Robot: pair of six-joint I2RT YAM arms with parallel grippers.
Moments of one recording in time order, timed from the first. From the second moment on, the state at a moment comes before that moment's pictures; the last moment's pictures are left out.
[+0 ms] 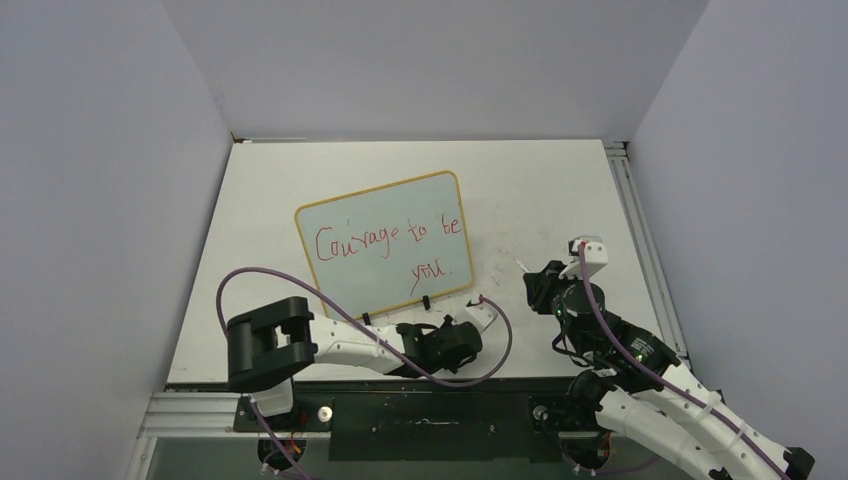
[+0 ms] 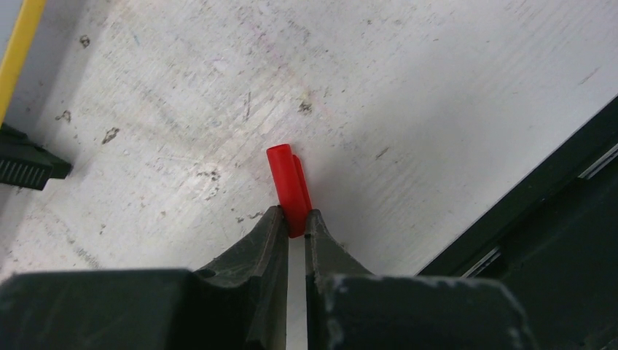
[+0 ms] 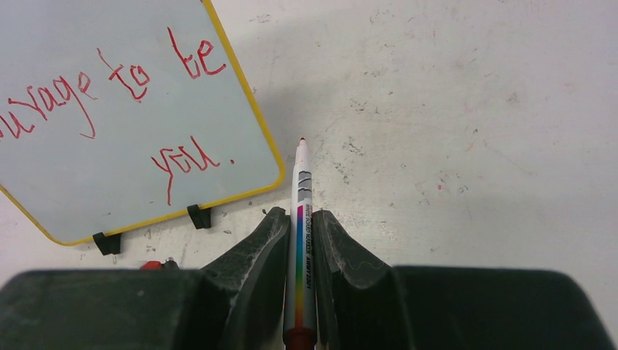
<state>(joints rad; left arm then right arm) -1.36 1.72 0.89 -0.07 -0.40 -0.44 0.80 0.53 0.66 -0.55 0.52 0.54</state>
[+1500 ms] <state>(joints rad) -0.93 0.77 0.72 -0.41 0.36 0.09 0.50 0.94 0.77 -0.18 -0.92 0.48</state>
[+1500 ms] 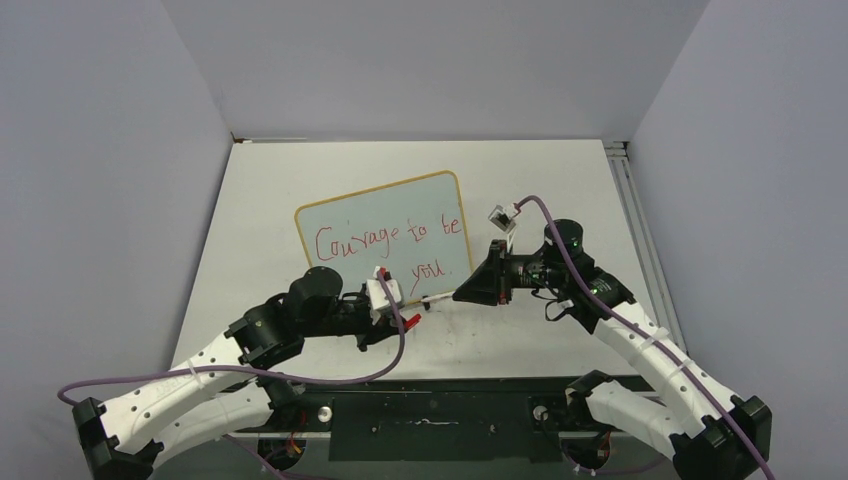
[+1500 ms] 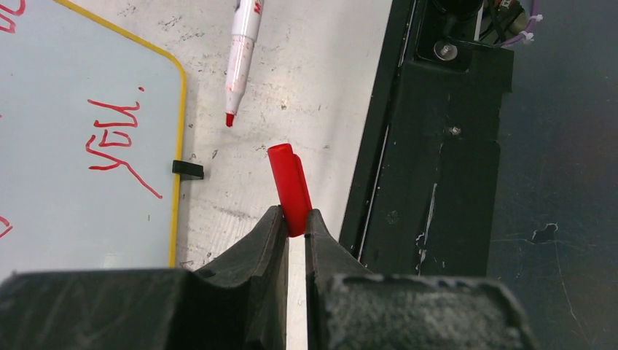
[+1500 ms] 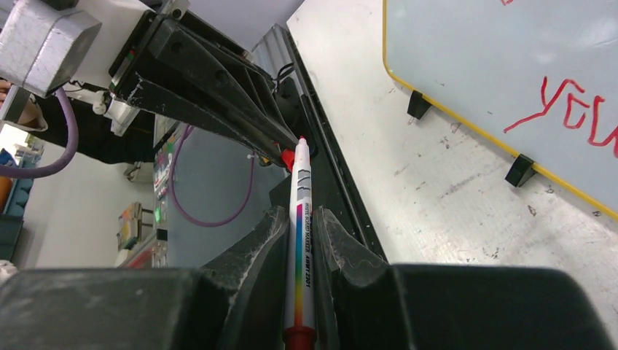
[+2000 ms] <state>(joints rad) -0.93 0.77 0.72 -0.41 0.36 0.09 0.51 0.97 0.78 -0.27 -0.95 0.40</state>
